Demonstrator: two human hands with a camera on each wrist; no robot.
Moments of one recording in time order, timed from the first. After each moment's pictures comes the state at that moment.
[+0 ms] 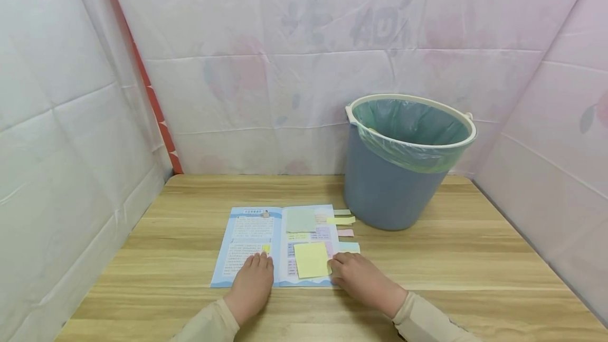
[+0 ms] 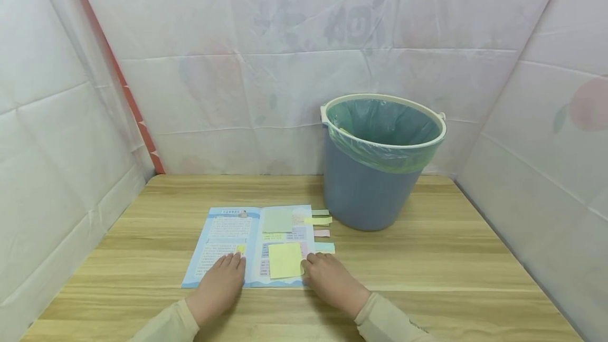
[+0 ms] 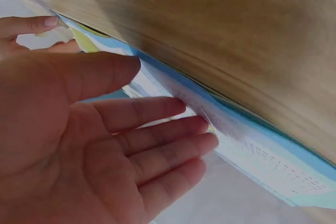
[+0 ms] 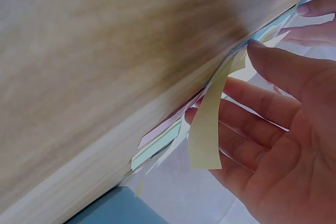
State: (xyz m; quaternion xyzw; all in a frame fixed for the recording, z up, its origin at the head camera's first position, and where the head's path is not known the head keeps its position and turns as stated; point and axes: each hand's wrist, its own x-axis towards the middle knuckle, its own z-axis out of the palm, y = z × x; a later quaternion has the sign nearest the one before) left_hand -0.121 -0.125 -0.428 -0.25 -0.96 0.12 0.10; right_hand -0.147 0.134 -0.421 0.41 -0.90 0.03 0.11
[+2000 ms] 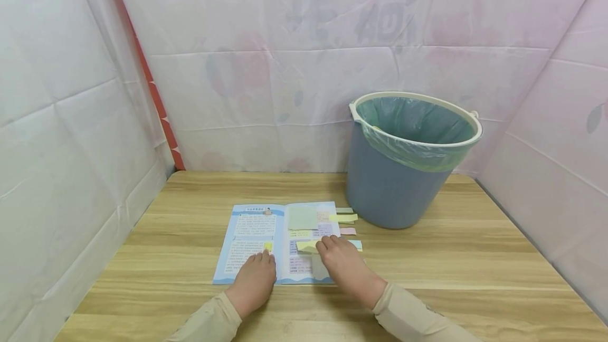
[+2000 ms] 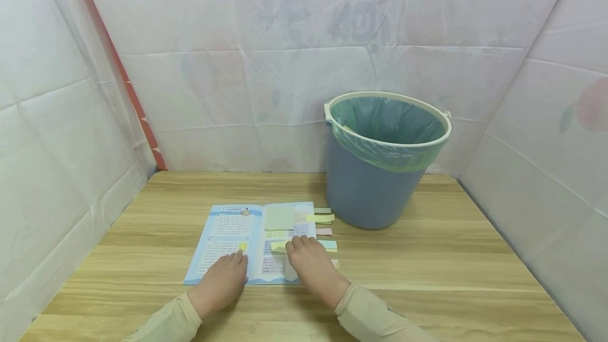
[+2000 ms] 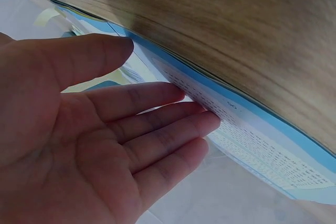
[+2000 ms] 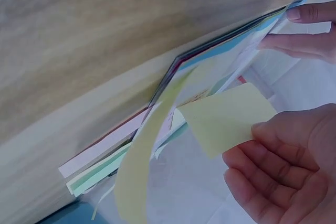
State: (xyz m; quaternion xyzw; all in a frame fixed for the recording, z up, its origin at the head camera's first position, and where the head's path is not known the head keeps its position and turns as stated) left_hand -0.127 -0.128 -0.429 -0.26 -0.96 0.07 0.10; right_hand -0.156 0.092 -0.408 0.39 -0.89 -0.04 0.24
